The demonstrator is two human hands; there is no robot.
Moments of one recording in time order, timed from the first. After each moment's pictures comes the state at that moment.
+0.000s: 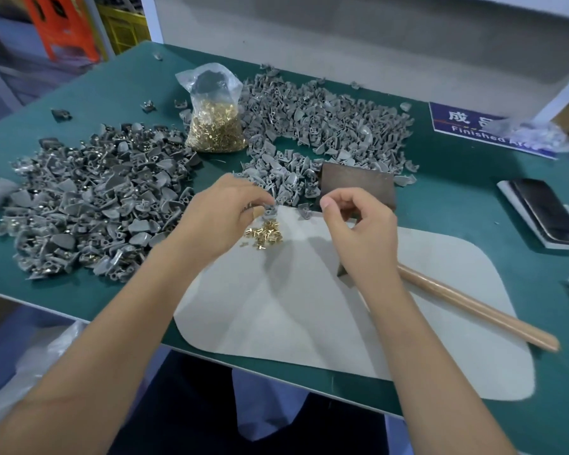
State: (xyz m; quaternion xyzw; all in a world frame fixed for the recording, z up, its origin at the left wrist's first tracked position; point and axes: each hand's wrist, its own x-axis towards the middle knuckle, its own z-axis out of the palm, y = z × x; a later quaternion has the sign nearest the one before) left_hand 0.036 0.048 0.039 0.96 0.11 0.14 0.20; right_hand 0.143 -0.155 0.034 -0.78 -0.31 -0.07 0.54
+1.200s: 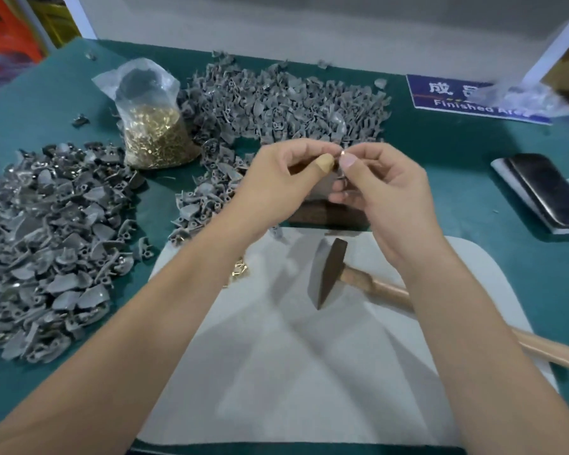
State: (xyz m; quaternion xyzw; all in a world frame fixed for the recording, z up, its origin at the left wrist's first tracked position) left_hand 0.158 -0.013 0.064 0.80 0.06 0.19 0.57; right_hand 0.211 -0.165 0.068 -0.65 -0.17 0.12 0.73
